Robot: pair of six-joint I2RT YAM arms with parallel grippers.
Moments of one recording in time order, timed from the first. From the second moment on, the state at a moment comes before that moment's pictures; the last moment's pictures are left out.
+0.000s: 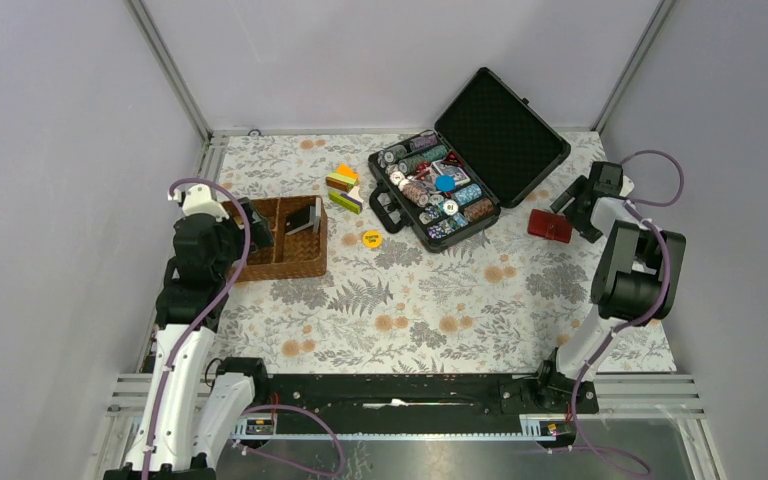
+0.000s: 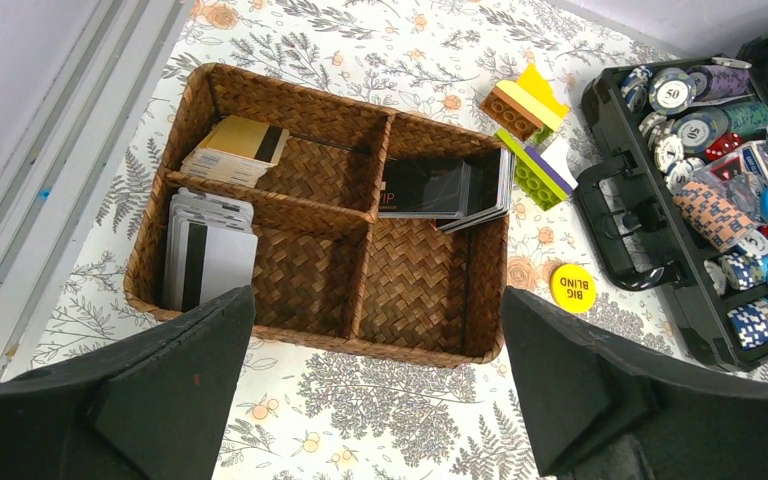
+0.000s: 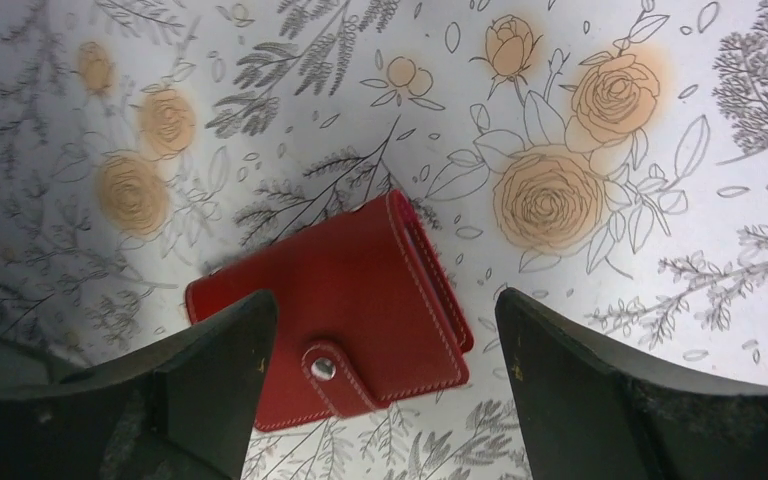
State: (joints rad) left arm -0.03 0.71 0.82 -0.50 -0.11 -0.32; right arm -0.27 1.77 1.11 -0.26 0.13 0.51
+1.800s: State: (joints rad) left arm -0.04 0.67 0.80 -0.48 0.05 -0.34; right arm 0.12 1.16 0.56 -0.25 -0.10 0.76
